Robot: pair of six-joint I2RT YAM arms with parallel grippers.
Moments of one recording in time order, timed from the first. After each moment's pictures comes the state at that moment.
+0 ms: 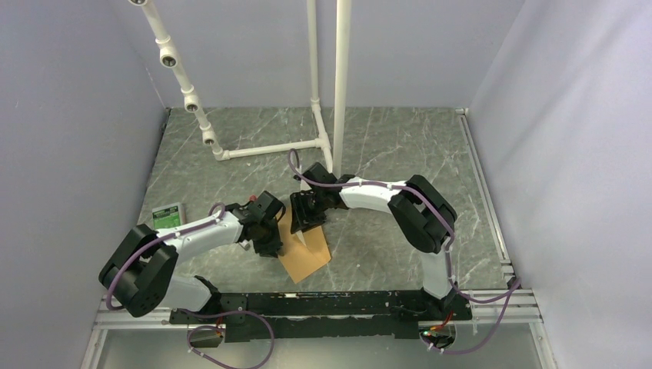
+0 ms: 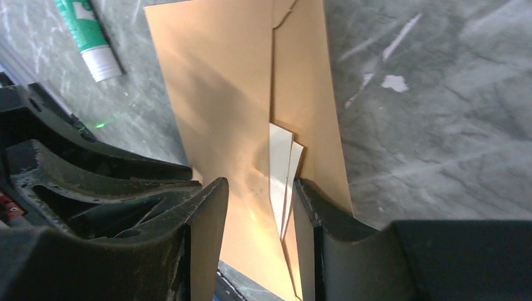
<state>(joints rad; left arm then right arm) -0.67 1.35 0.65 -0.54 0.05 -0.90 0.83 1.98 1.26 -0.31 -0.42 0.56</state>
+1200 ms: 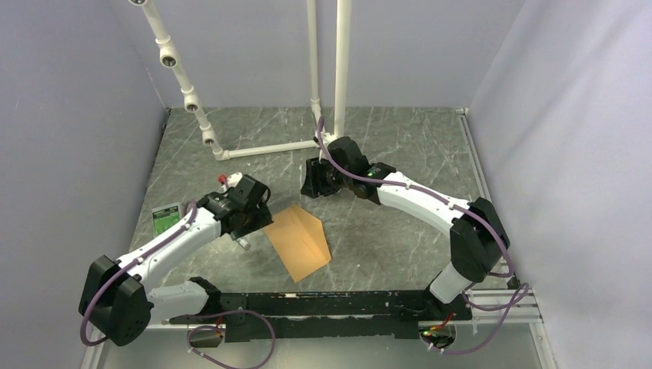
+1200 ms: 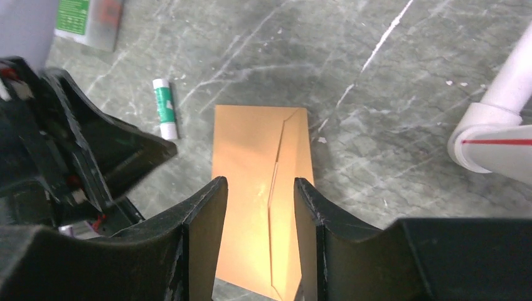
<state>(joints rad) -0.58 1.16 0.80 -0.77 -0.27 -0.95 0.76 1.60 1.20 -0.23 -0.22 0.43</state>
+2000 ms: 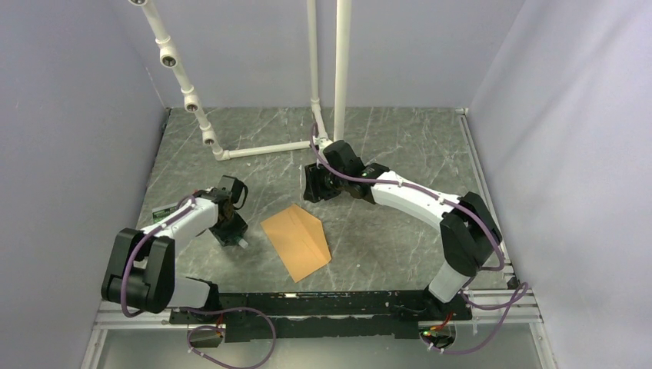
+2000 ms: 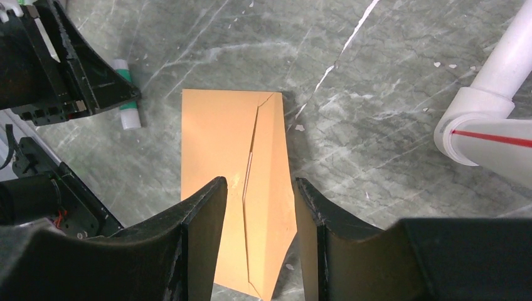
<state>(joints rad) -0.25 1.34 0.68 -0.70 -0.25 -0.99 0.76 1.65 1.21 -0.28 -0.18 0.38</state>
